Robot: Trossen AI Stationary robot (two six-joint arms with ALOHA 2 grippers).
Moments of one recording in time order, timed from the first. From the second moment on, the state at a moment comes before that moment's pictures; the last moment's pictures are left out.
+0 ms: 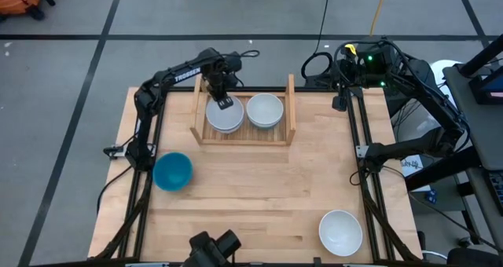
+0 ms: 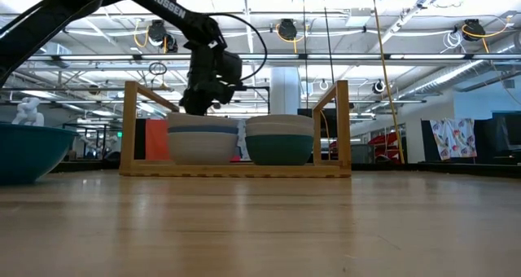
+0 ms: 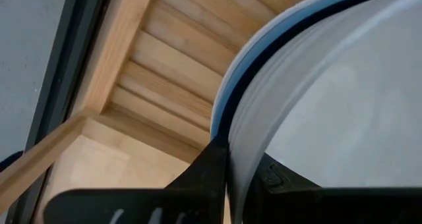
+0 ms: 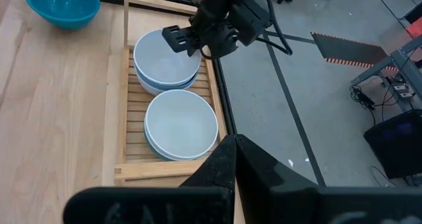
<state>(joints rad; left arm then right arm) 0.71 2.11 1.88 -1.38 0.04 0.20 -0.53 1.20 1.72 -1.12 -0.08 -0.48</state>
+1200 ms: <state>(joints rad) 0.65 2.10 2.00 -1.45 -0.12 0.28 -0.53 1.20 1.72 -1.12 -0.08 -0.47</state>
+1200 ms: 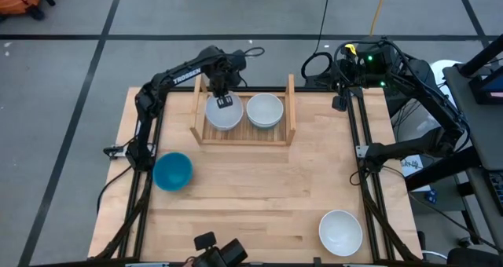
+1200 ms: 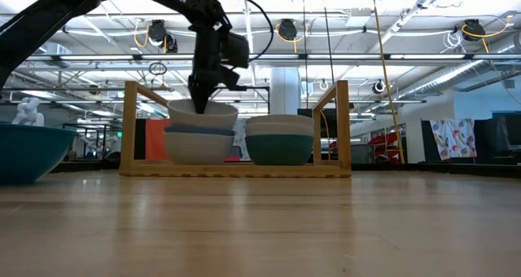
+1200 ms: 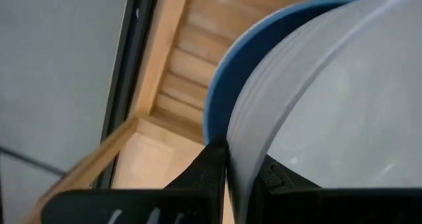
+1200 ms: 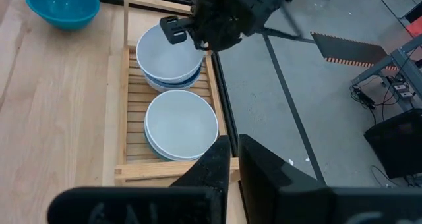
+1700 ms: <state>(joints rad) 0.65 2.10 1.99 -1.46 -0.03 0.37 -0.54 1.20 1.72 -1.12 -0.08 -0.47</state>
